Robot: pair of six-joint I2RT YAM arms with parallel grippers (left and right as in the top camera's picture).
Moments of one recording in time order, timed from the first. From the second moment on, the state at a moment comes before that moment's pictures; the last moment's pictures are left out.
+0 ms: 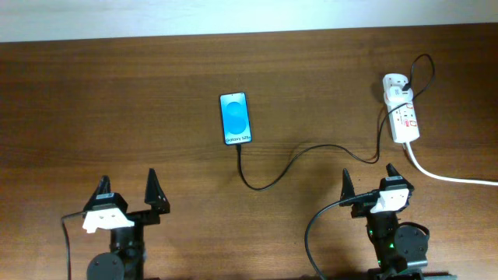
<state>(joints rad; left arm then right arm) 0.02 0.02 0.20 -0.14 -0.05 -0.18 0.06 0.01 0.01 -0.07 0.00 -0.03</state>
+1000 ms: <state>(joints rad) 0.02 0.01 0.01 -0.07 -0.08 -0.02 0.06 0.01 0.01 -0.08 0.00 -0.03</state>
